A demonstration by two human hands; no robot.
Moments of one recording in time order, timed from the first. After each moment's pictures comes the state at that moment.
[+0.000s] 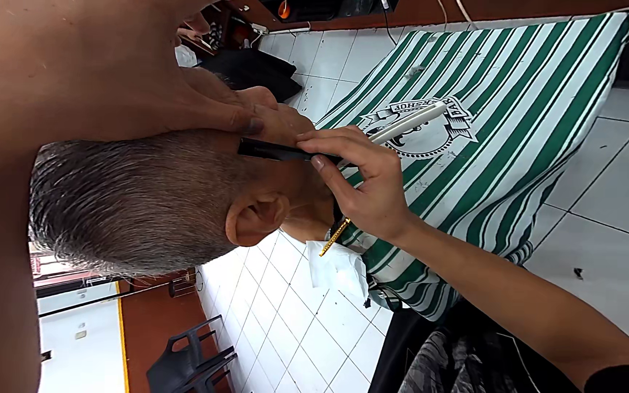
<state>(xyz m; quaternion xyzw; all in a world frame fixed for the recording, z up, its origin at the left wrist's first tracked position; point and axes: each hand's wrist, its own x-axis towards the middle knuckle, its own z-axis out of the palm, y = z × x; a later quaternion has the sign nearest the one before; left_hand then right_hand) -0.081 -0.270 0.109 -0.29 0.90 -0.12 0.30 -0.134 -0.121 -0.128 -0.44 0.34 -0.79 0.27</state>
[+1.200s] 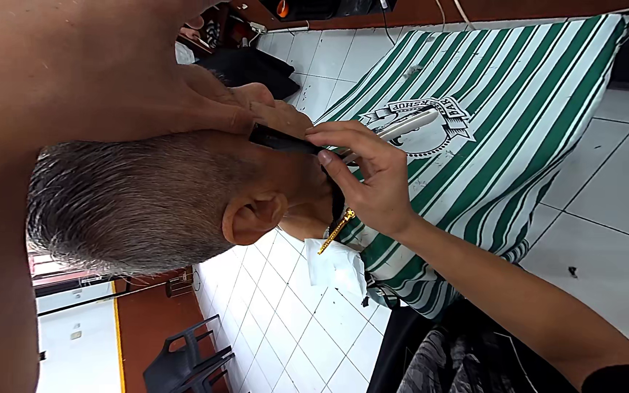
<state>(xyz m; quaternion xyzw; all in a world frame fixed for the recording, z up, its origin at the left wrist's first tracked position) -0.076 -0.269 0.108 -0.27 0.91 -0.10 0.29 -0.133 -0.123 -0.136 -0.39 0.33 -0.80 0.31</state>
